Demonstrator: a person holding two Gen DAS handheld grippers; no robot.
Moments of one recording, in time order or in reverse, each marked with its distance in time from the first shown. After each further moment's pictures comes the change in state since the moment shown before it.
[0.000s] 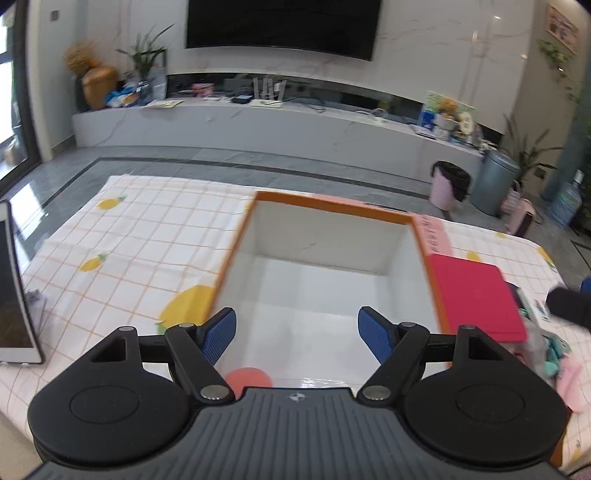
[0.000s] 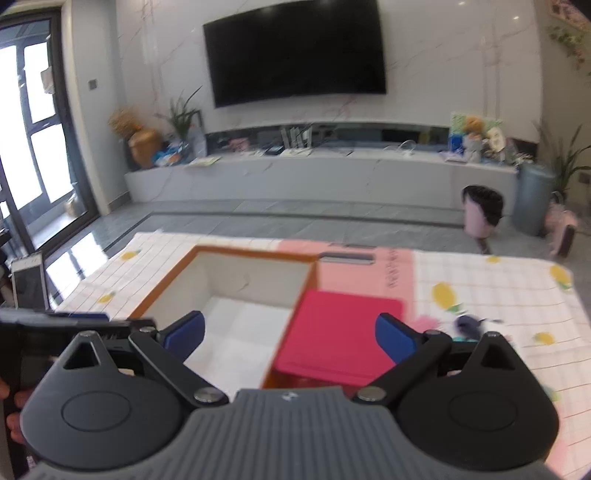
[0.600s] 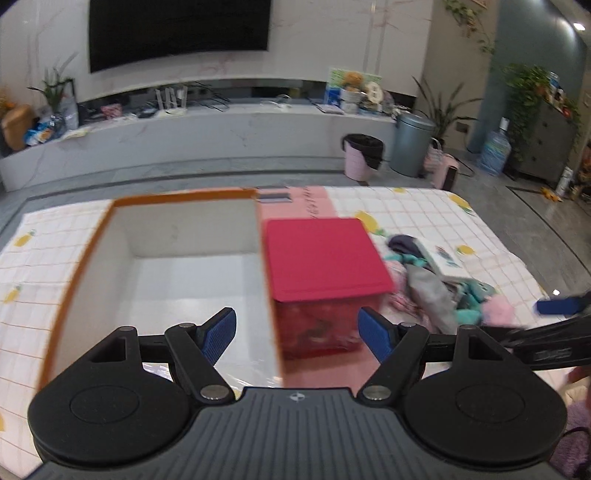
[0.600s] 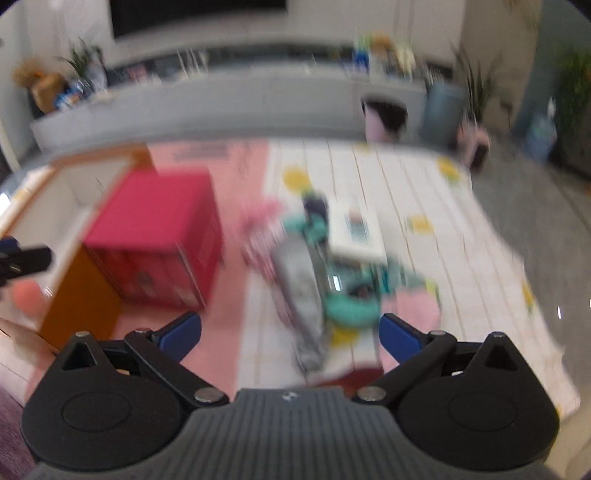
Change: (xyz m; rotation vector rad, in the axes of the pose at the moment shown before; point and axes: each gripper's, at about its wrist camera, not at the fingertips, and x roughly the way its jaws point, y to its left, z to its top) left arm -0.003 -0.116 -0.033 0.203 0.024 -0.195; right arm -0.041 -0.125 -0.050 0.071 0.171 -0.300
